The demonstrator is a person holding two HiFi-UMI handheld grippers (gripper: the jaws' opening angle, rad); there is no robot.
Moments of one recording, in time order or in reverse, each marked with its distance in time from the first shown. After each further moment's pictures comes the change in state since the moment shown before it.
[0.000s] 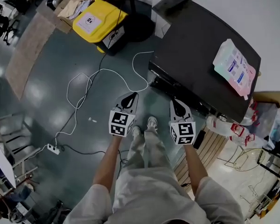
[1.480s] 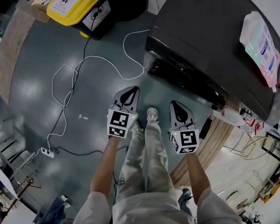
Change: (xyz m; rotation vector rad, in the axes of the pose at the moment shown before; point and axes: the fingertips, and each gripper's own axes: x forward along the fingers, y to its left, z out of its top) left arm 0.098 0.014 -0.143 0.053 0.020 -0.092; right arm 0.056 0.009 -0.157 0.046 0.052 -0.039
